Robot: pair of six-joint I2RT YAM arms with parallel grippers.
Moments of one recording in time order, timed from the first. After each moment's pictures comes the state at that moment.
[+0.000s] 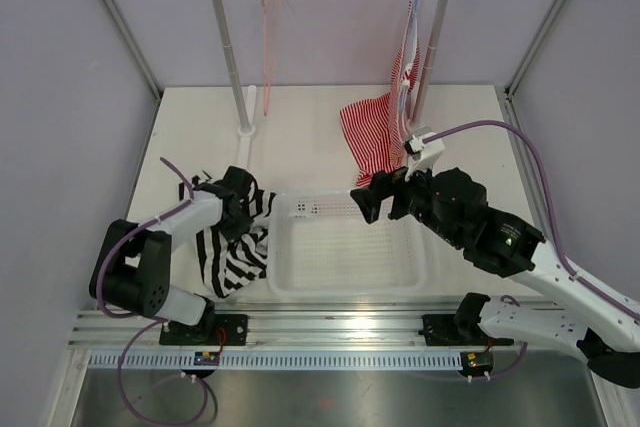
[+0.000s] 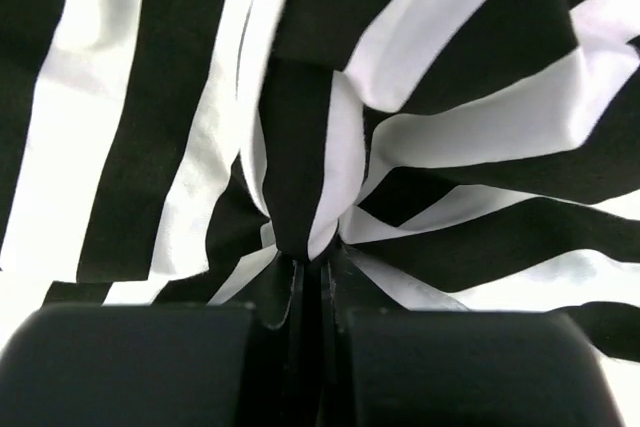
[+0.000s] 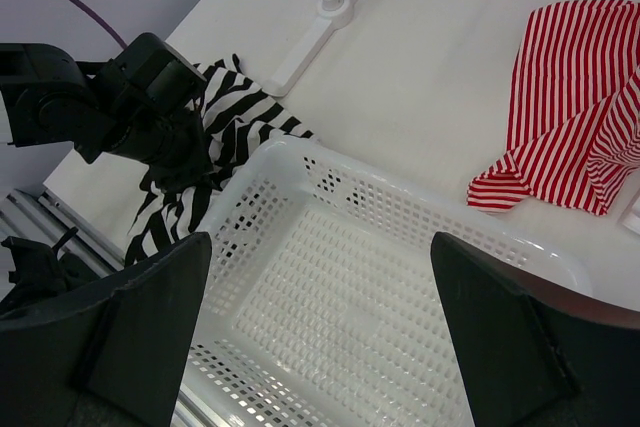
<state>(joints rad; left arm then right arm) -0.31 1.46 0.76 -0.69 -0.25 -1.04 0.97 0.90 1.09 -0.45 0.30 0.35</state>
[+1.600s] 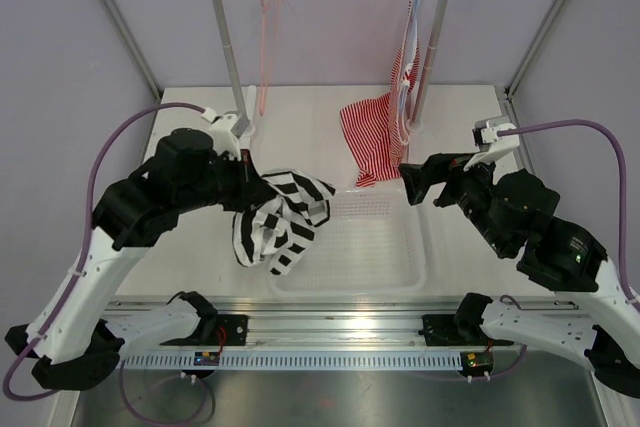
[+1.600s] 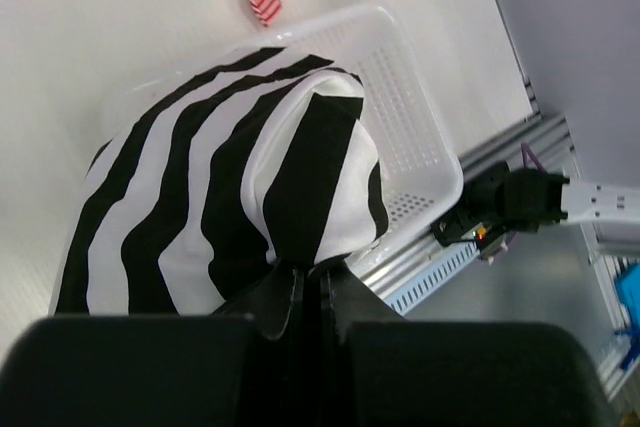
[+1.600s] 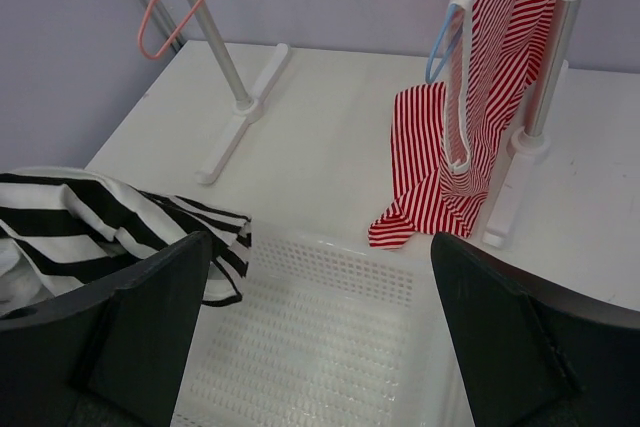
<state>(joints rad) -0.65 1.00 1.50 -1.07 0.14 -0.51 0.97 0.79 1.29 -0.62 0.56 0.29</state>
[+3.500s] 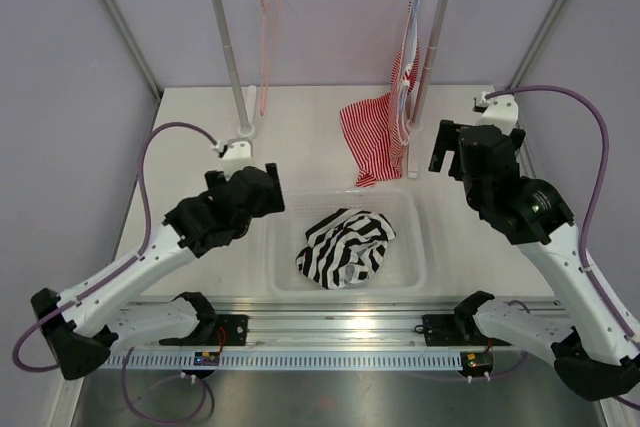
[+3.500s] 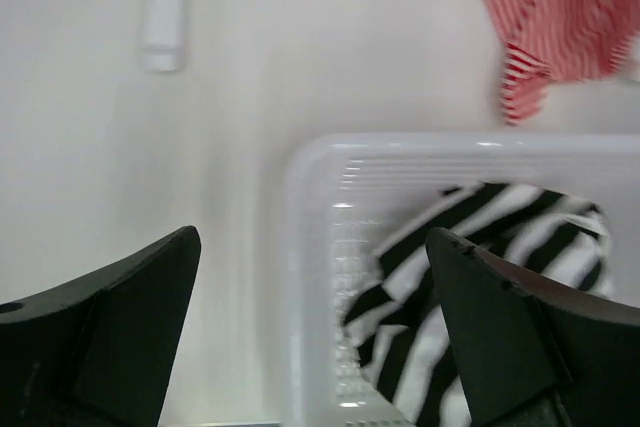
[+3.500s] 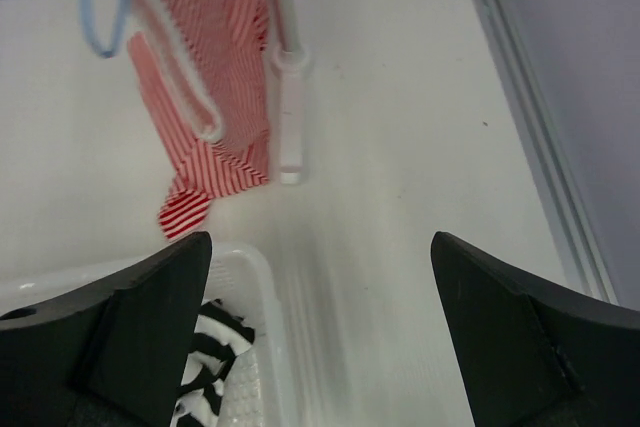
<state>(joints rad) -0.90 1.07 1.09 -0.78 -0.65 -0.69 0.67 0.99 1.37 -0.85 0.72 0.34</state>
